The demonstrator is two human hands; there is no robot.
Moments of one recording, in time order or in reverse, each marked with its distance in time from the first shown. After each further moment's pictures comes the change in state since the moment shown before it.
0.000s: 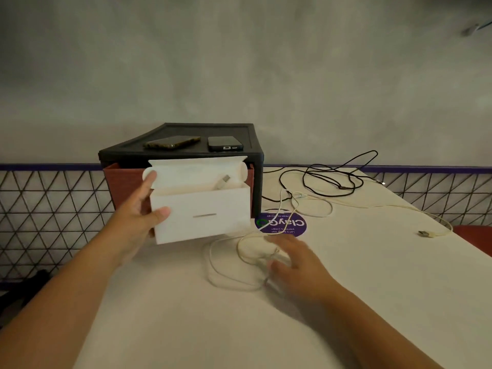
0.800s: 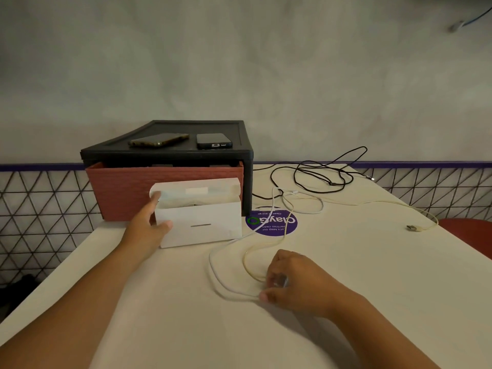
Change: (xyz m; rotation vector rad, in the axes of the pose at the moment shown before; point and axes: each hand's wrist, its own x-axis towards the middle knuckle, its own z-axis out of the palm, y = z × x) left_hand 0.023 -0.042 0.021 0.472 0.105 0.011; right_hand -0.016 -0.009 -0.024 -0.277 -0.332 -0.022
